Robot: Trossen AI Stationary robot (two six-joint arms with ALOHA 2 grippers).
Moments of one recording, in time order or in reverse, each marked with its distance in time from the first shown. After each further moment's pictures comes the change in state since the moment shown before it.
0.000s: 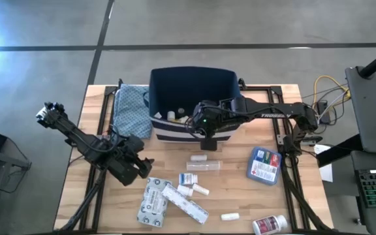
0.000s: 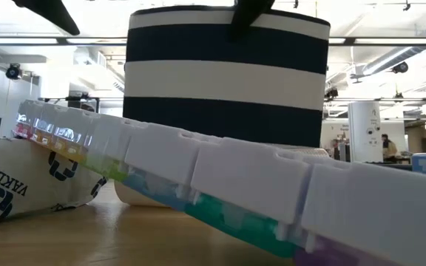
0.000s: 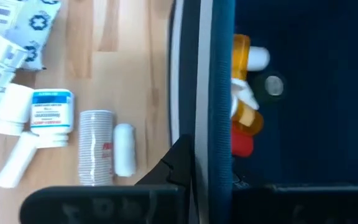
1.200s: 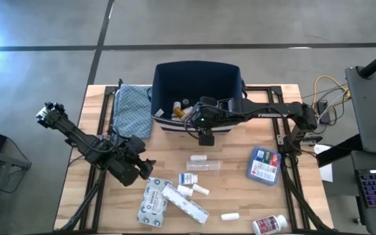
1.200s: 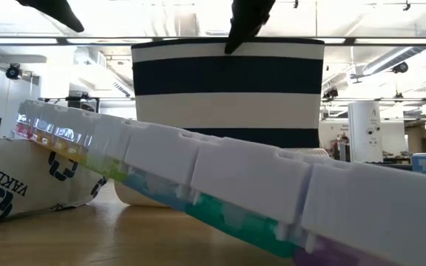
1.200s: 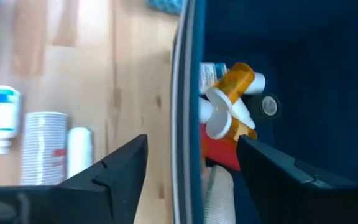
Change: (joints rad) left arm 0.000 0.003 0.000 0.051 -0.001 0.013; right arm -0.024 0.000 -0.075 0.089 0.107 -0.090
